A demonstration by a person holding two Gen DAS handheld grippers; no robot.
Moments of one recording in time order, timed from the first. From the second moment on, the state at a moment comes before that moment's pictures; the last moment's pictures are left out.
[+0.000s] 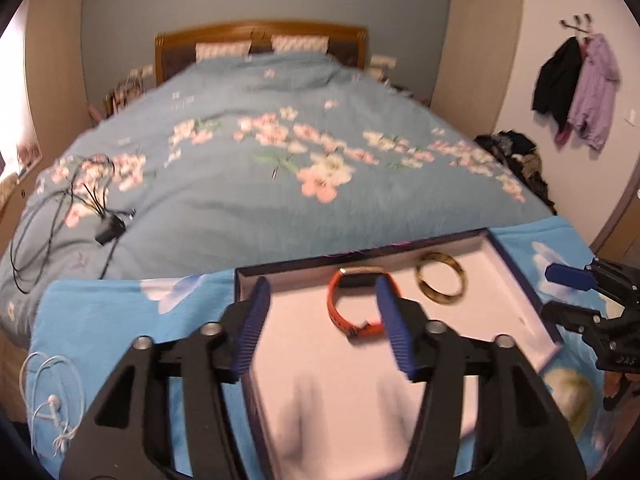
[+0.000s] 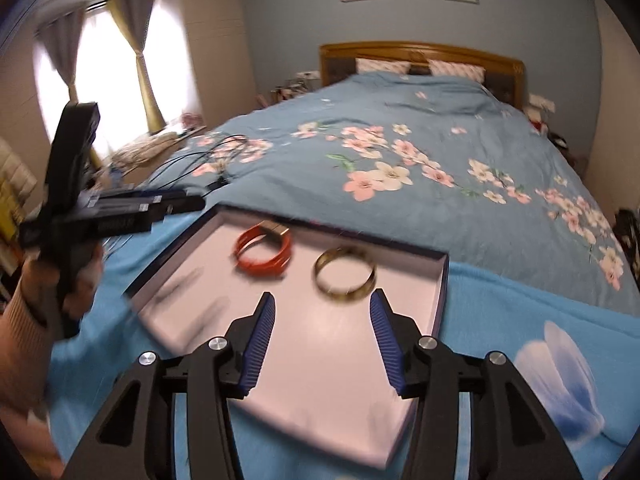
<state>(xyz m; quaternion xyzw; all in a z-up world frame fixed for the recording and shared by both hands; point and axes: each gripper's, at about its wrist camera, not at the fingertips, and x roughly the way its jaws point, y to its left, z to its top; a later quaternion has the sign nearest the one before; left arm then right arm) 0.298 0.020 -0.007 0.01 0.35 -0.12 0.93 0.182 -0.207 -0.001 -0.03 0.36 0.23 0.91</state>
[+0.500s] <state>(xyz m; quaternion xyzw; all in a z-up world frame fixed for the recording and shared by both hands) 0.131 0.010 -0.026 0.05 0.31 -0.16 0.93 0.068 -0.212 -0.046 -0.03 0.40 0.26 0.88</state>
